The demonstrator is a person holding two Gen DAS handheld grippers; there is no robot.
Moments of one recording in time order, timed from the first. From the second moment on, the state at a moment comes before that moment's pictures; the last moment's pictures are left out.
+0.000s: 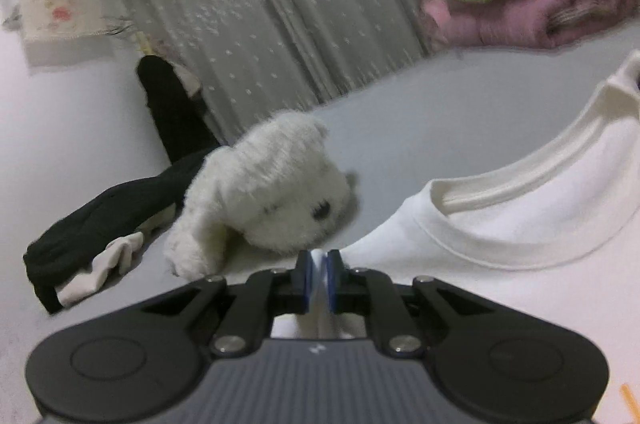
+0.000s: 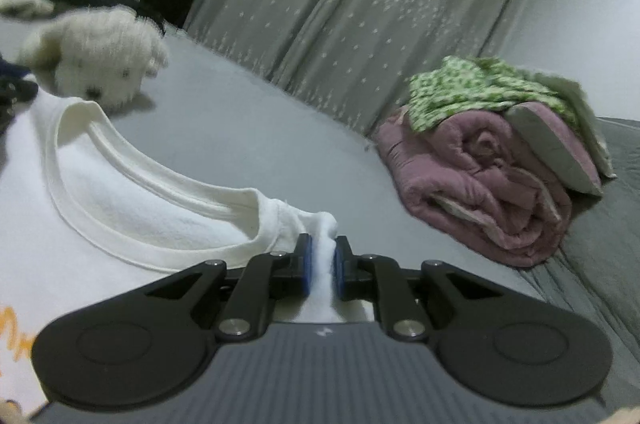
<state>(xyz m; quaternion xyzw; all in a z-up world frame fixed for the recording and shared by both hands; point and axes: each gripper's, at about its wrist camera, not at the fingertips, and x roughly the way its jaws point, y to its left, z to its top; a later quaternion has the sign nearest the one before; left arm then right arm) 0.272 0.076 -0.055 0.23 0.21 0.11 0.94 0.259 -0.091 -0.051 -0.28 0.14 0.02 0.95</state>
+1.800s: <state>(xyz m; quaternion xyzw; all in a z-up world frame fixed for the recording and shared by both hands) 0.233 0.058 -0.026 0.26 0.26 0.06 0.93 0.265 -0.096 -0.045 -0.25 0.21 0.02 0.95</state>
